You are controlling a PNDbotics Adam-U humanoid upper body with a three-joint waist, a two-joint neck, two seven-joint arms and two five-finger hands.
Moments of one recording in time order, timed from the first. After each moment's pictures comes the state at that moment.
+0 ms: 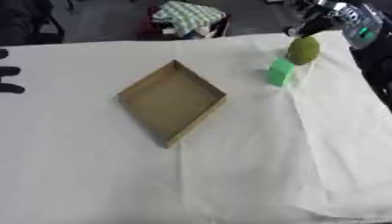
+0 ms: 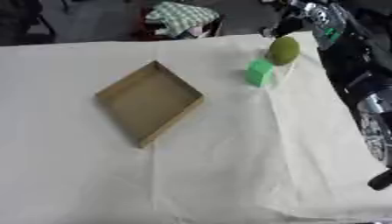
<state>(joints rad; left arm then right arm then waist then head) -0.28 0.29 -0.04 -1.83 0.00 -0.02 -0.04 -1.12 -0.62 -0.02 -0.43 0.77 -0.16 0.34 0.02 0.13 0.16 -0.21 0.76</state>
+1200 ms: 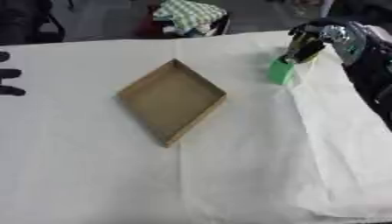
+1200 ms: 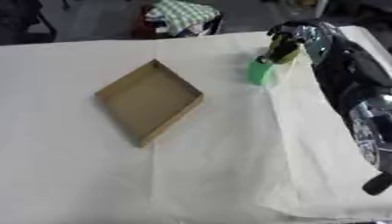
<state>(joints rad) -0.28 0.28 -0.04 -1.82 0.00 -0.02 -0.06 -1.10 -0.59 -0.02 -0.36 0.90 -0.15 0.43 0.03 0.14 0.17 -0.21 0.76</state>
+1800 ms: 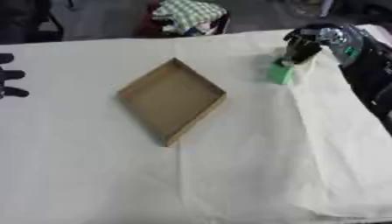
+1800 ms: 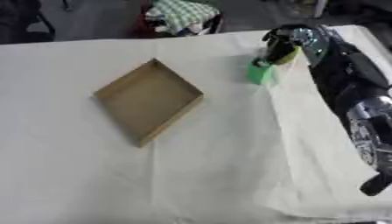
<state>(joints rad) -0.28 0.28 -0.04 -1.82 0.00 -0.02 -0.07 -1.10 -0.58 -0.02 -0.36 0.88 -0.16 0.49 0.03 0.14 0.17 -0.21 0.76</state>
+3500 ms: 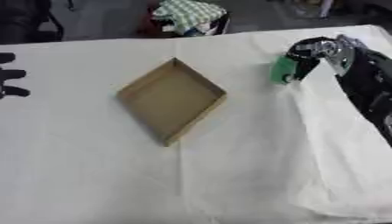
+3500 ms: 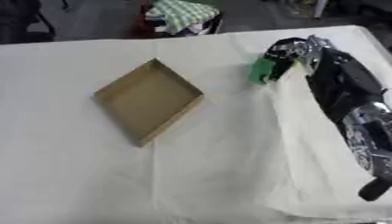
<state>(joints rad) -0.29 0.28 -0.04 -1.82 0.00 -0.02 -0.07 -1.07 -0.57 -0.01 -0.34 0.99 -0.18 0.50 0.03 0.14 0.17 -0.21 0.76</state>
